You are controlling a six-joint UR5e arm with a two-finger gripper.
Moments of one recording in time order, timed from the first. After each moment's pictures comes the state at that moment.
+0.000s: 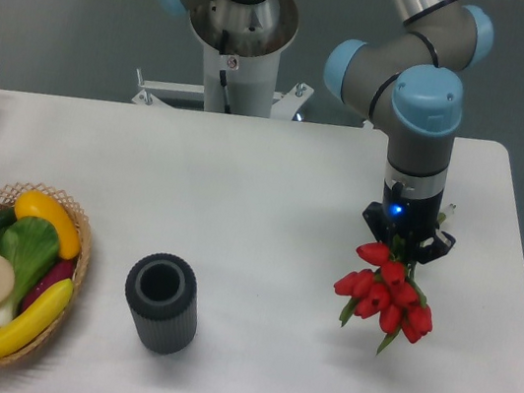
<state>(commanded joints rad) 2.68 -1.93 -1.74 -0.74 1.57 1.21</state>
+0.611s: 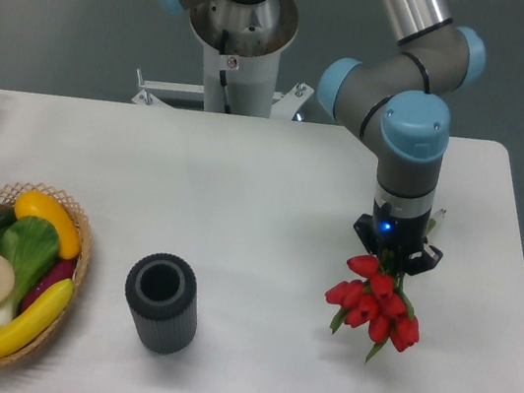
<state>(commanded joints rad) 2.65 -2.01 -1.70 -0.74 1.58 1.19</state>
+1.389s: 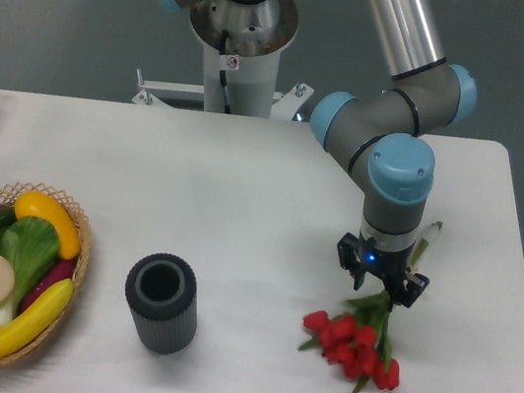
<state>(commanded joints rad) 2.63 -2.05 -1.68 -0.73 1.58 1.18</state>
